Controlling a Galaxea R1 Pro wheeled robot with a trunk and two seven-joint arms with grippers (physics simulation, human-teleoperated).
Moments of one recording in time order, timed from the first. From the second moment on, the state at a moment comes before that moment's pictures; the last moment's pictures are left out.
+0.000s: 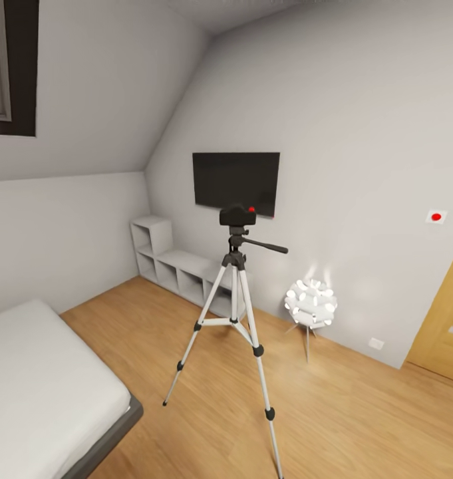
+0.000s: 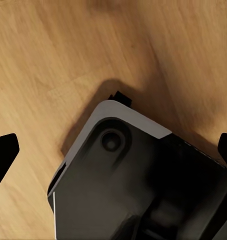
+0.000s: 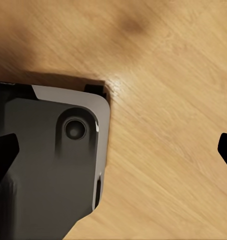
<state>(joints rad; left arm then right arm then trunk) -0.25 0.03 -0.70 -0.01 1.24 0.01 0.16 -0.25 -0.18 -0.21 0.03 0.31 0.00 0.19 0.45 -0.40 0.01</state>
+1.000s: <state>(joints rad) -0.25 0.03 -0.70 -0.01 1.24 0.01 0.16 -0.25 -0.18 -0.22 0.03 0.31 0.00 0.19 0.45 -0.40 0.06</state>
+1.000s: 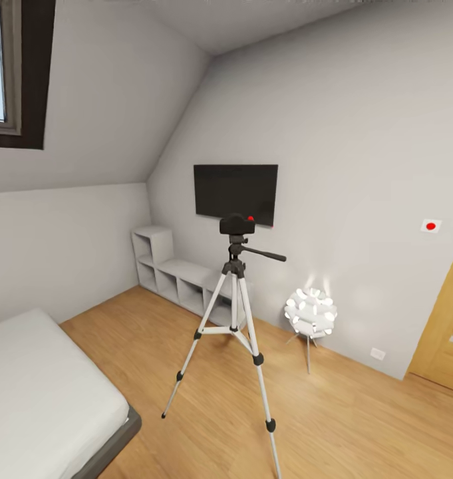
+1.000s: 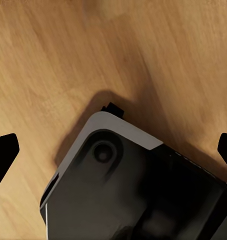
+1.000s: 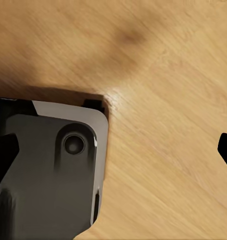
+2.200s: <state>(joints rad) -0.25 0.03 -0.70 -0.01 1.24 0.01 0.16 -0.21 -0.15 -0.21 0.03 0.31 0.00 0.08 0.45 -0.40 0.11</state>
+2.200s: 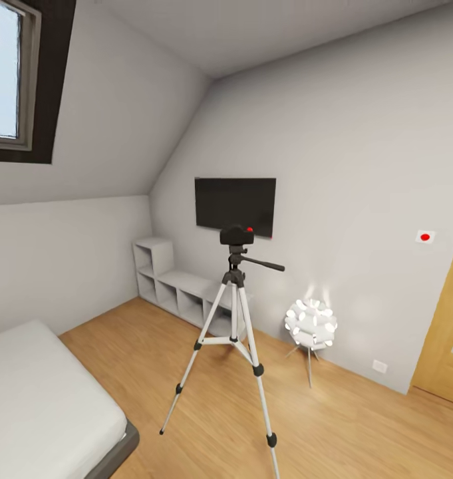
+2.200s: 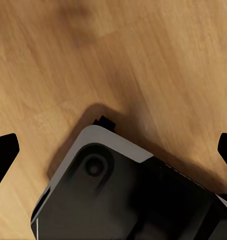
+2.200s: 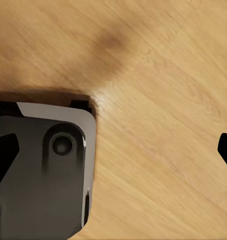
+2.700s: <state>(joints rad) -0.25 0.03 -0.70 -0.01 1.24 0.01 0.16 -0.21 -0.14 -0.21 0.03 0.32 0.00 0.08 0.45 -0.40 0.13</state>
